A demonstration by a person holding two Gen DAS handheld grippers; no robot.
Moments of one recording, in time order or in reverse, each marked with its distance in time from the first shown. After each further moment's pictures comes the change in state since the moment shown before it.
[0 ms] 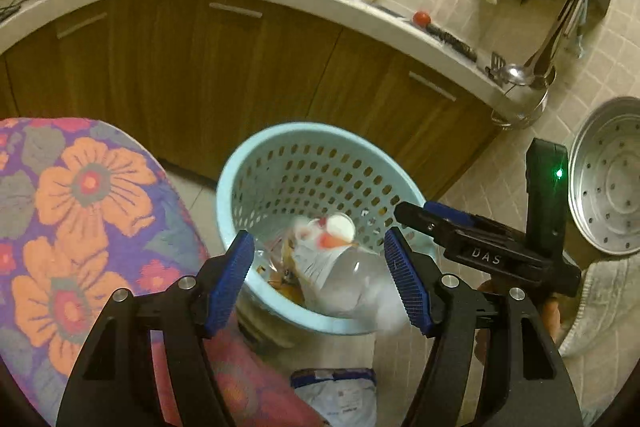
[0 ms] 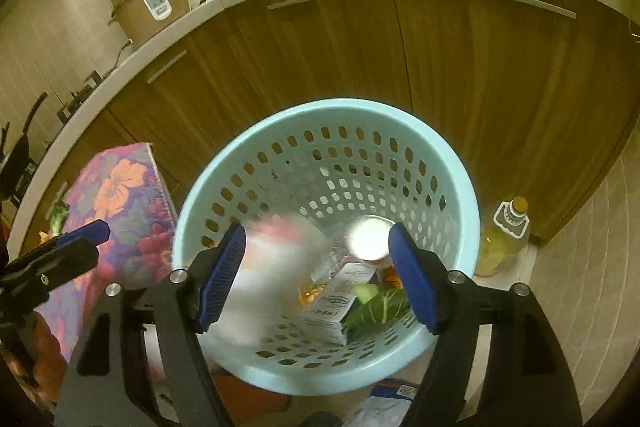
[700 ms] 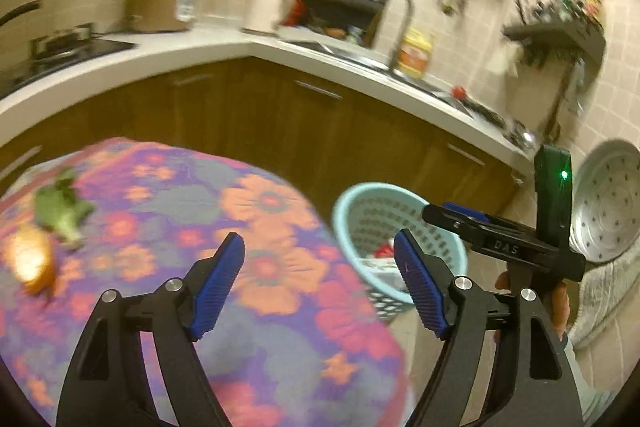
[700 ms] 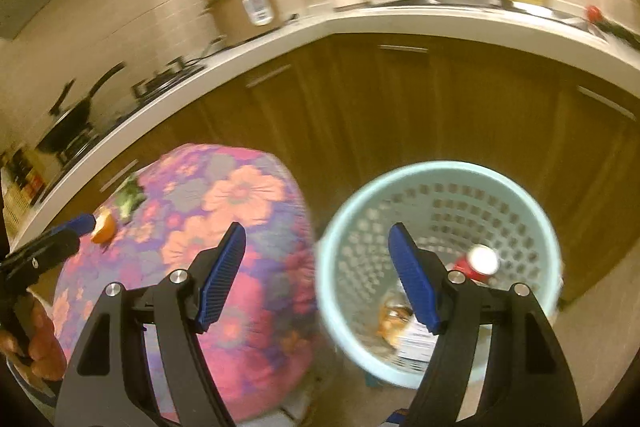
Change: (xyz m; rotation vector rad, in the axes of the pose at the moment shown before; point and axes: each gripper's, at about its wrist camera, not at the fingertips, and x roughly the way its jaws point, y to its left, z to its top) left arm -0.175 0.064 -0.043 -0.069 -0.256 0.179; right arm -0.036 0.146 0.002 -0.256 -0.081 0.171
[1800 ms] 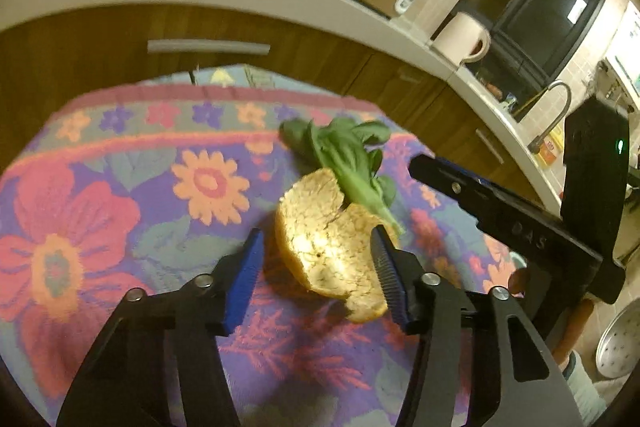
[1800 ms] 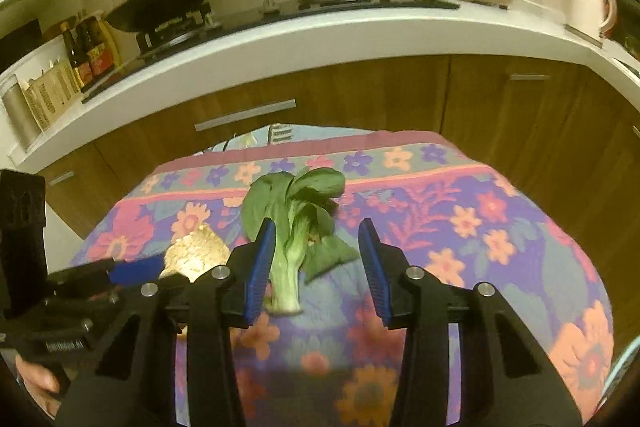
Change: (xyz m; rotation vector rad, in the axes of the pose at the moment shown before) left arm -0.024 0.266 -0.036 -0.475 0.014 0.237; right arm 0.229 0.307 0.034 -0.403 0.187 0.265
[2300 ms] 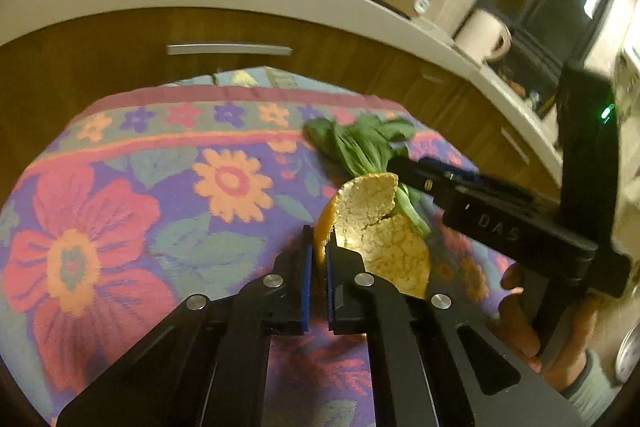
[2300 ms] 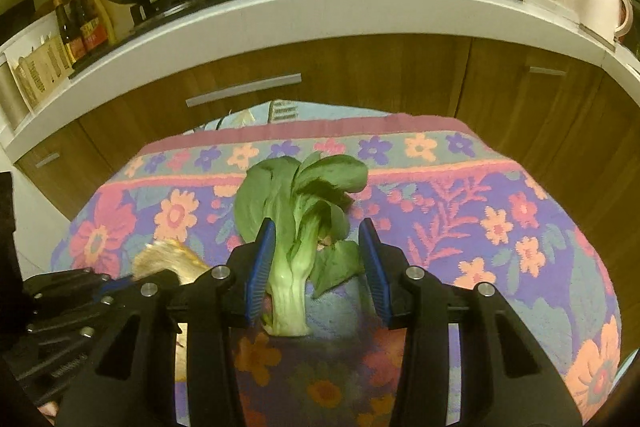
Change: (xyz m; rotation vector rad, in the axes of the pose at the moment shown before) left arm -0.005 0.005 -0.006 -0.019 -0.053 0.096; right arm 0.034 0.012 0.004 -0.032 0.089 -0.014
